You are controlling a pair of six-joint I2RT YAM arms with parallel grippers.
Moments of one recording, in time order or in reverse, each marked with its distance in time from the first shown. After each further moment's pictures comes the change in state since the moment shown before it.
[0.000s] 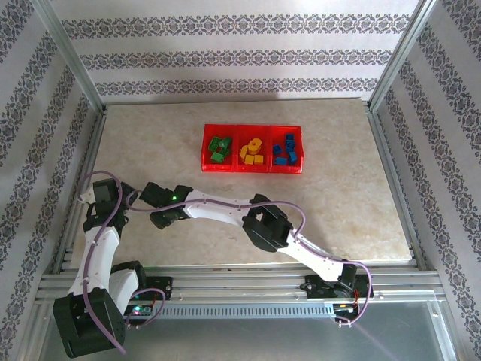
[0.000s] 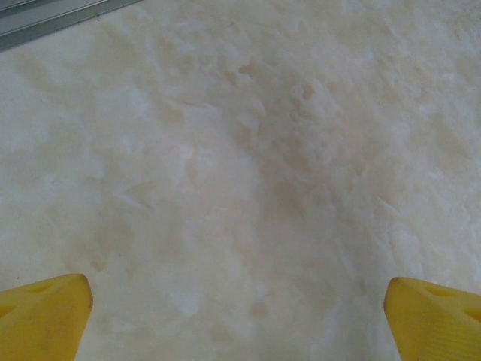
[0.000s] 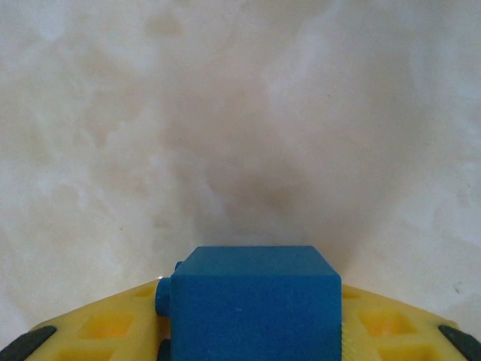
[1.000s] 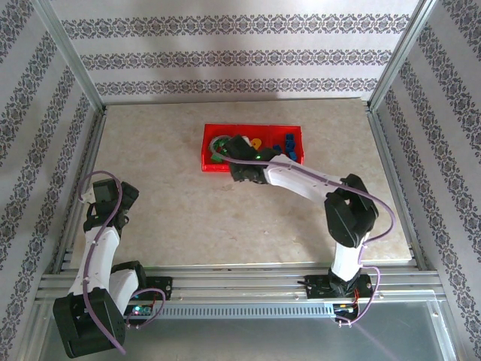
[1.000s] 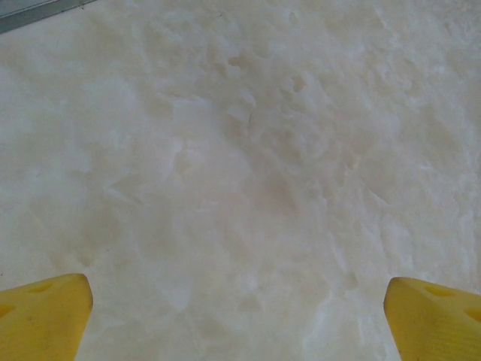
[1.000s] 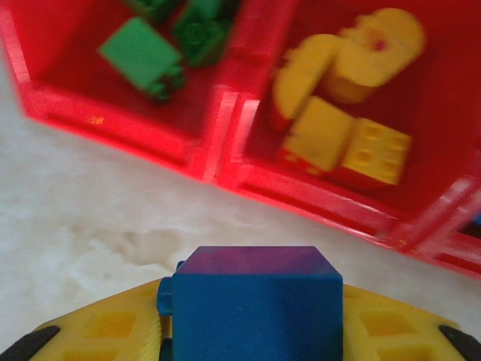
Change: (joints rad) left arm 0.000 0.000 -0.002 0.005 0.030 -0.004; right arm -0.417 -0.738 -0.810 0.109 0.249 0.058
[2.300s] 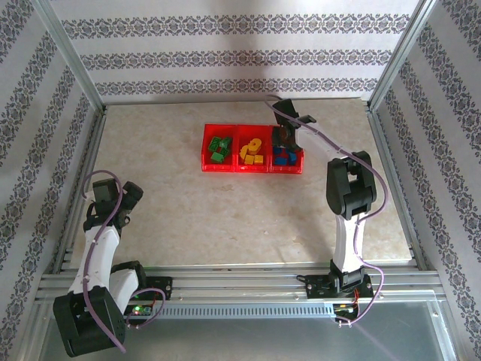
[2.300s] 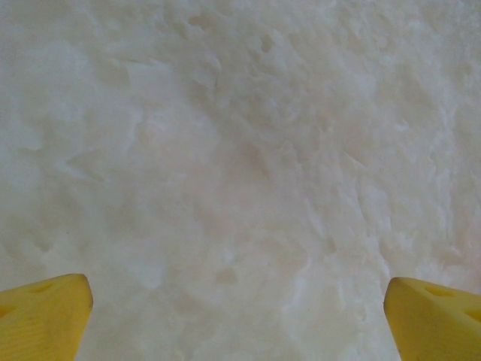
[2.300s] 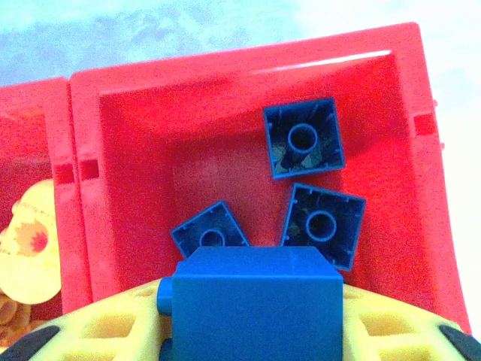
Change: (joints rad) left arm 0.005 0.011 0.000 0.000 0.109 0.047; right arm -0.428 0.241 0.248 -0.035 -0.109 0.087
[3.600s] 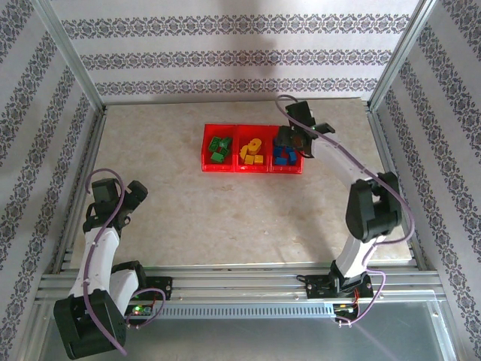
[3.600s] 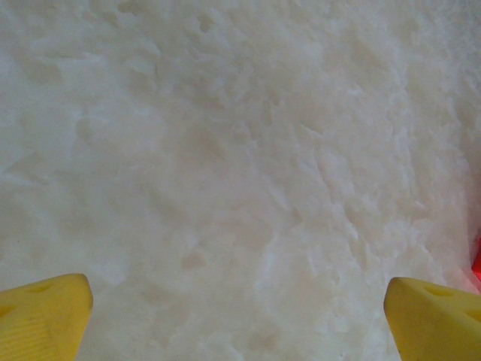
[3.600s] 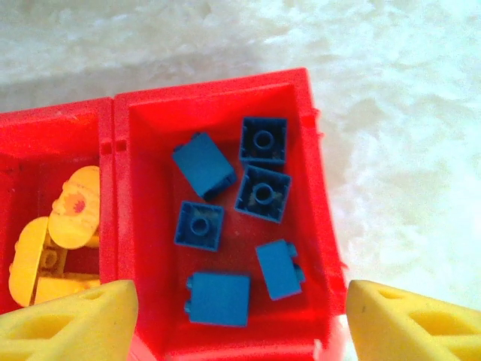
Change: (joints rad) left arm 0.000 -0.026 0.001 0.014 0.103 0.106; right arm -0.008 -0.334 -0.273 0.092 0.034 -0.039
